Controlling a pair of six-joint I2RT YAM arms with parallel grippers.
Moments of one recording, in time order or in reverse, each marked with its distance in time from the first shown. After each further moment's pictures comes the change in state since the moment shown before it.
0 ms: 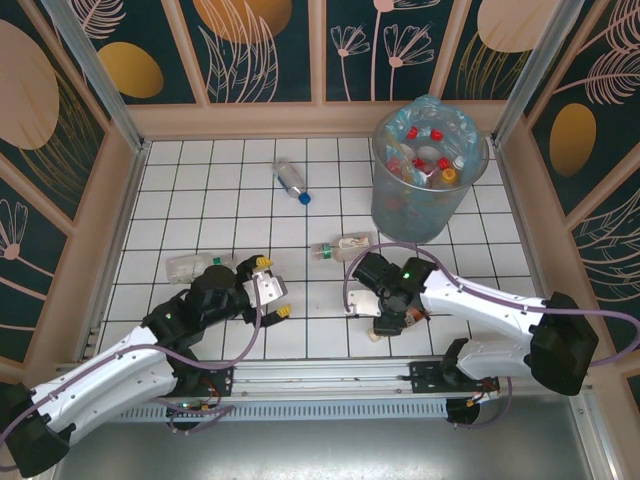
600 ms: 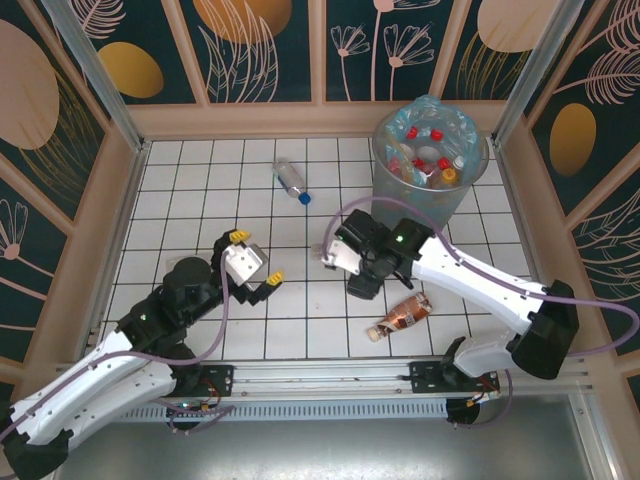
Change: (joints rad) left arm 0.000 -0.093 0.154 -0.047 -0.185 -0.141; right arm -0.038 0.109 0.382 -0.120 0.062 0.176
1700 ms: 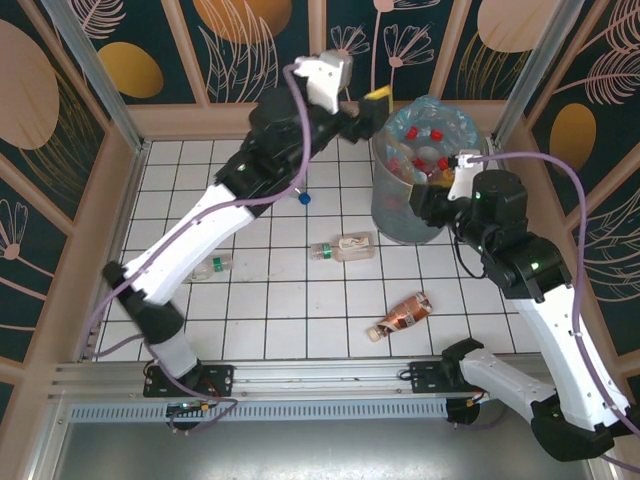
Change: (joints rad) left arm -0.002 1.076 1.318 0.183 -0.015 -0.438; right arm -0.448 -0.421 0.137 0.283 -0.051 0.772
